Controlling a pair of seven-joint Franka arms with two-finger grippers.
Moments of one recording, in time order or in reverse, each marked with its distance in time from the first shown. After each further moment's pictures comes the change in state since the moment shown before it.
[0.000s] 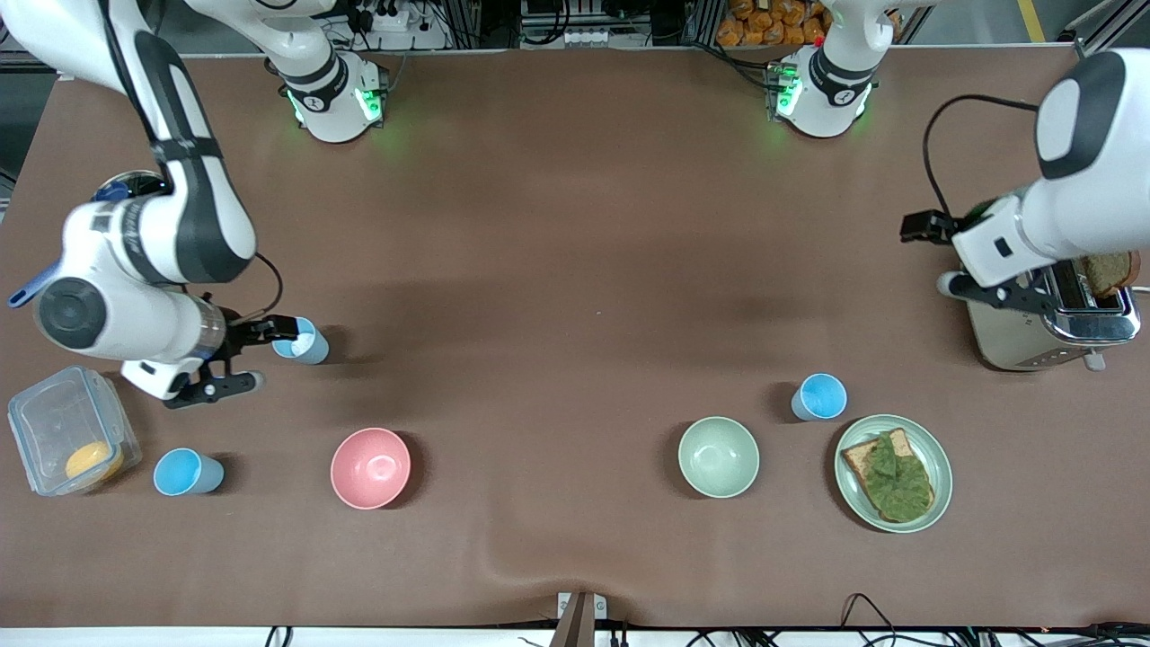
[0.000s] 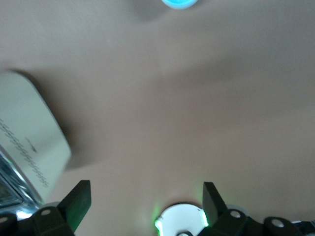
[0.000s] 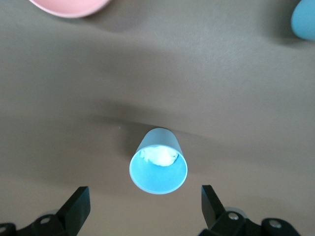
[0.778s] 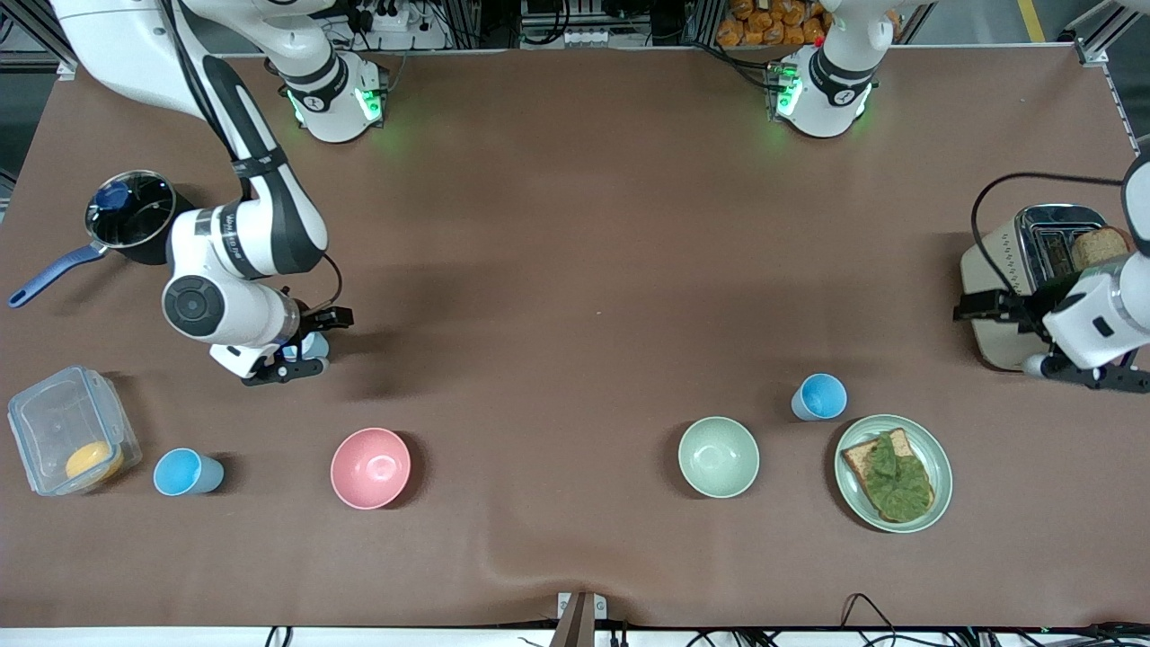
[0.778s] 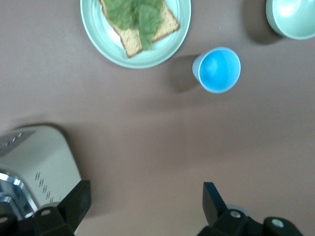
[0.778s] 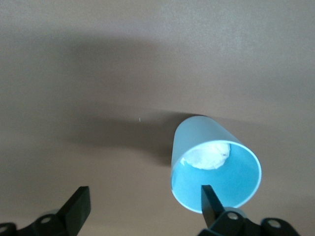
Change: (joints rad) left arm 0.083 0.226 0.013 0.210 -0.049 0.131 0.007; right arm 0.083 0.010 0.001 -0.181 -0.013 0.164 0.160
